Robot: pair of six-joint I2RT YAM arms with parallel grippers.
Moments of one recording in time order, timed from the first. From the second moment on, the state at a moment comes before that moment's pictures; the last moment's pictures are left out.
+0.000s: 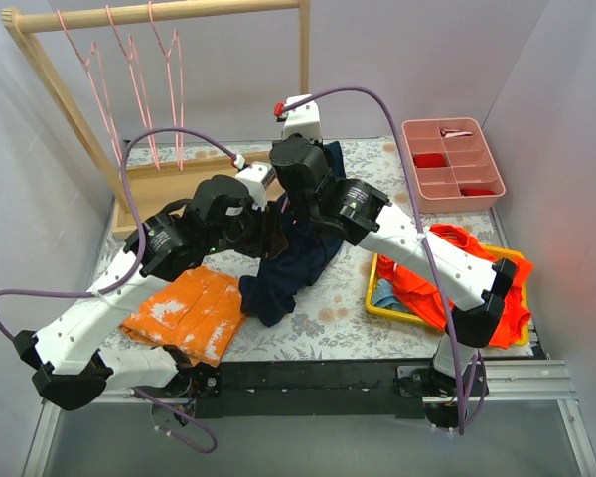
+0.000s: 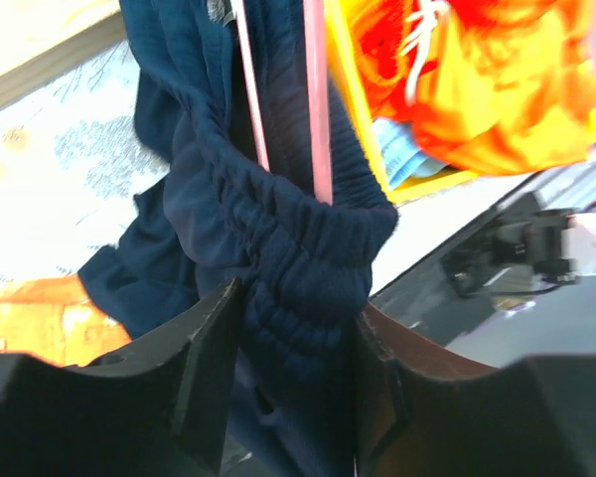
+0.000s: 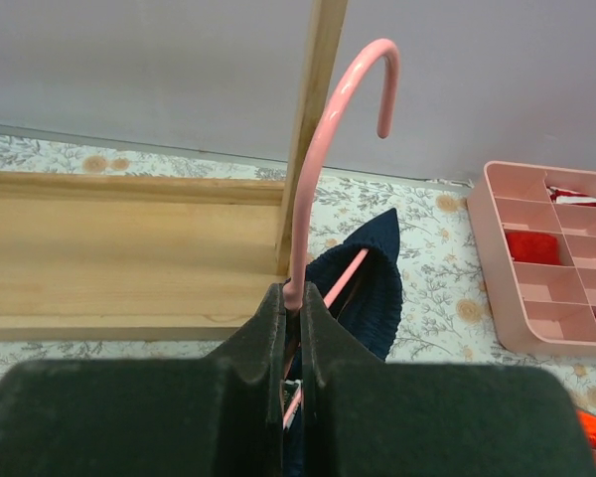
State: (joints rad) left arm -0.84 1.18 1.53 -0.95 -0.02 -0.44; right arm 1.10 1.72 1.99 -0.54 0.99 0.13
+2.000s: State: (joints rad) left arm -0.90 1.12 1.73 -1.09 -0.67 -0.52; right arm 0.80 1.22 1.28 -0.53 0.41 0.36
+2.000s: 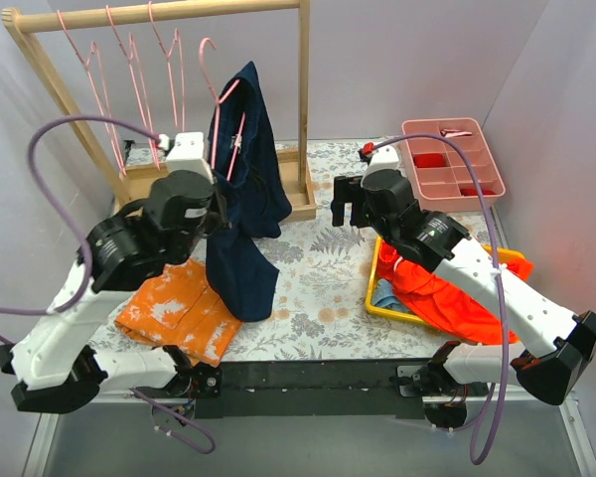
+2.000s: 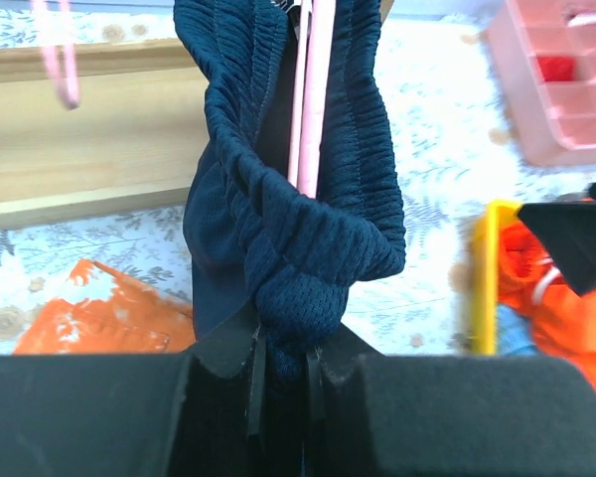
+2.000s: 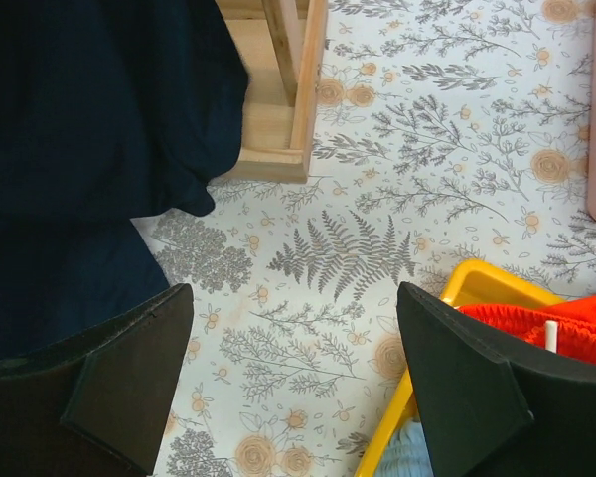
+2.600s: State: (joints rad) left arm -0.64 1.48 1.95 -0.90 -0.46 -0.32; right arm 0.80 1.18 1.23 -0.53 0.33 0.40
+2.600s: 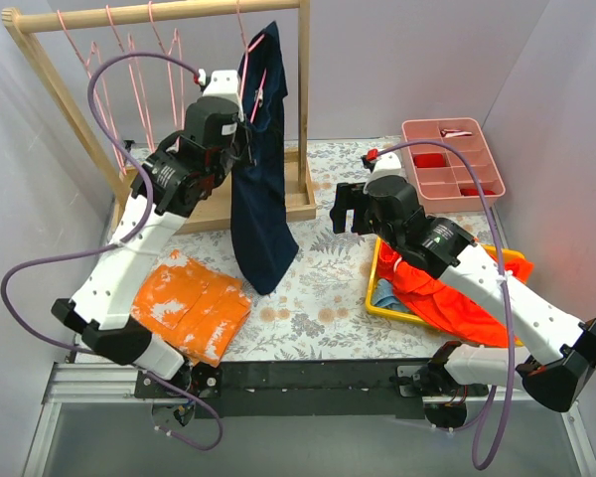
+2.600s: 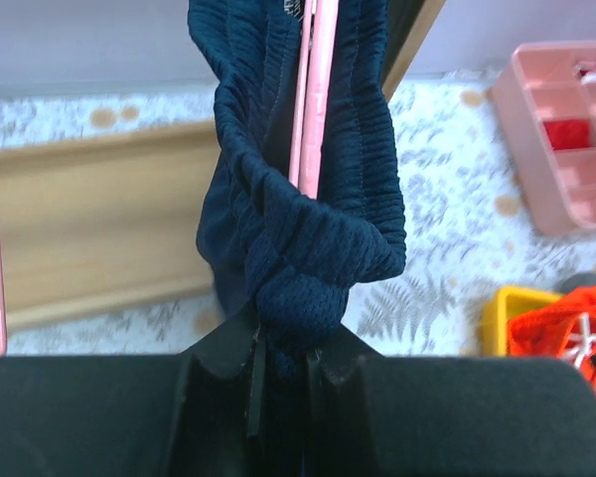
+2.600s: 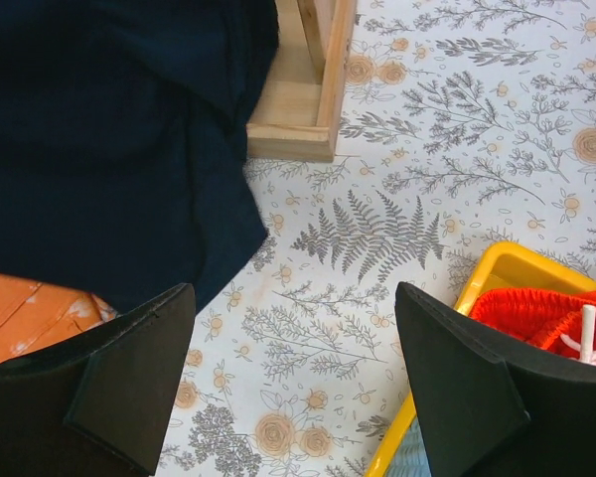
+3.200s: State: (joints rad) left arm -0.55 1.72 2.20 -0.85 -0.34 -0.29; right arm 0.80 1.15 1.23 -0.53 0.31 0.41
